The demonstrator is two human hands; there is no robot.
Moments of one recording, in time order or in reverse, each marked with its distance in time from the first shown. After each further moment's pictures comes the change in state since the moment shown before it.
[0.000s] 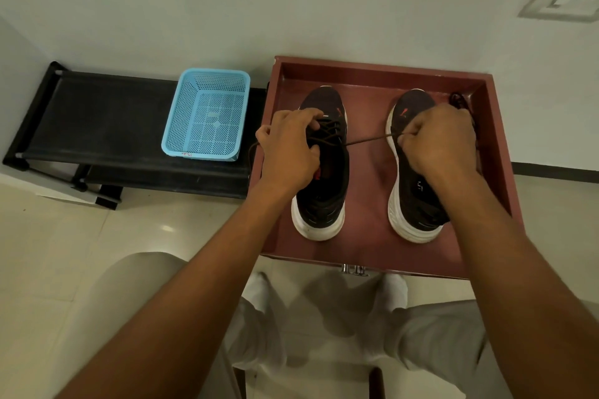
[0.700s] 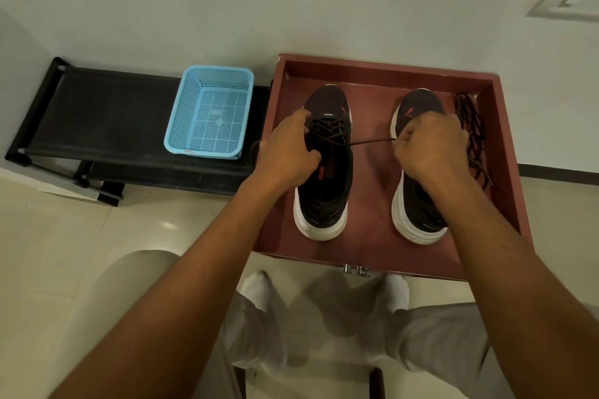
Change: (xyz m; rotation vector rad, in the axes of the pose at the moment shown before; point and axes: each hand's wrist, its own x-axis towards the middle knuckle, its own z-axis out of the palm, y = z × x) left_hand 0.006 -0.011 -0.011 -0.015 -0.230 -0.117; right_hand -0.005 -0.014 0.008 -0.138 -0.076 0.019
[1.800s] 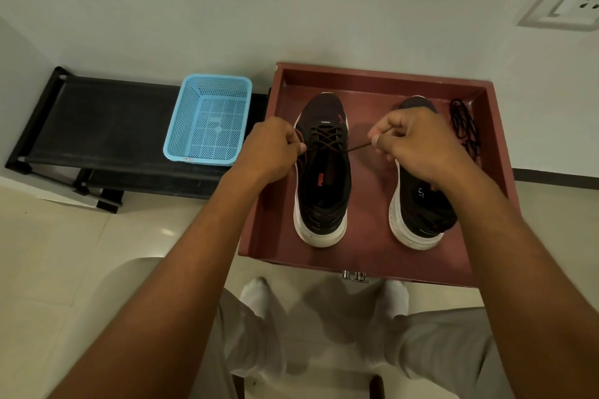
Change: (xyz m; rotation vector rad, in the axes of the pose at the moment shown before) left_hand 0.009 -0.003 -0.028 0.066 0.025 -0.005; right_hand -0.009 -0.008 -0.038 0.579 -0.247 -0.223
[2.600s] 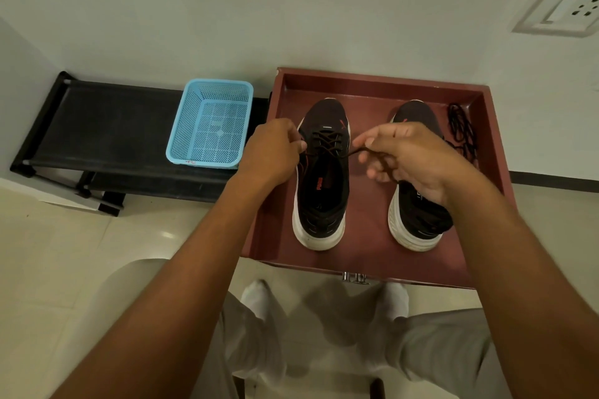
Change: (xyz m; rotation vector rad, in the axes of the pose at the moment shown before) left_hand -0.003 0.004 0.002 -0.007 0.076 -0.017; right_hand -0.011 -0.008 0.003 0.576 -0.263 0.219
